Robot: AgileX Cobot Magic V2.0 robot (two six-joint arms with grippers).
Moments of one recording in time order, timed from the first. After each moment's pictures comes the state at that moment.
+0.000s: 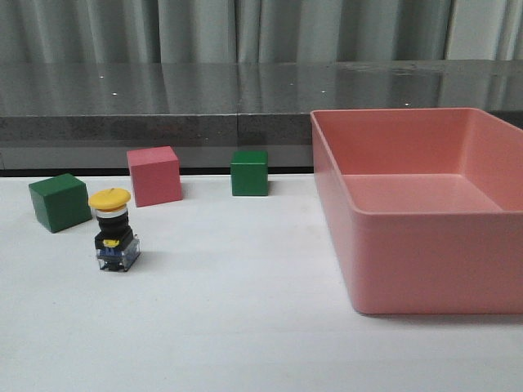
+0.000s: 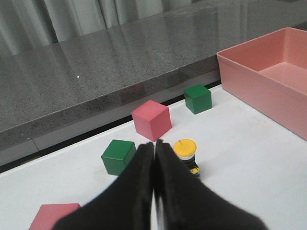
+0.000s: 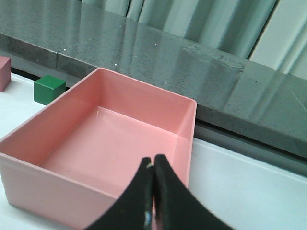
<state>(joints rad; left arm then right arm) -0.59 0.21 -0.40 0.54 0.50 -0.32 0.11 0.11 -0.29 0.10 0.37 -0.38</state>
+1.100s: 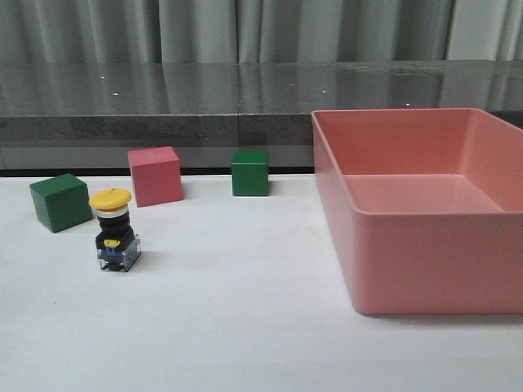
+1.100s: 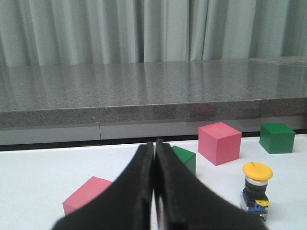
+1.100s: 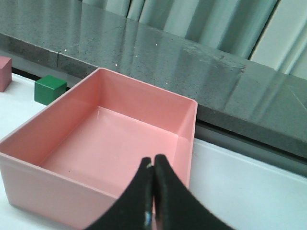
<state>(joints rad) -0.07 0.00 0.00 0.06 0.04 -0.01 0.11 0.11 -0.29 0.11 0.37 -0.38</state>
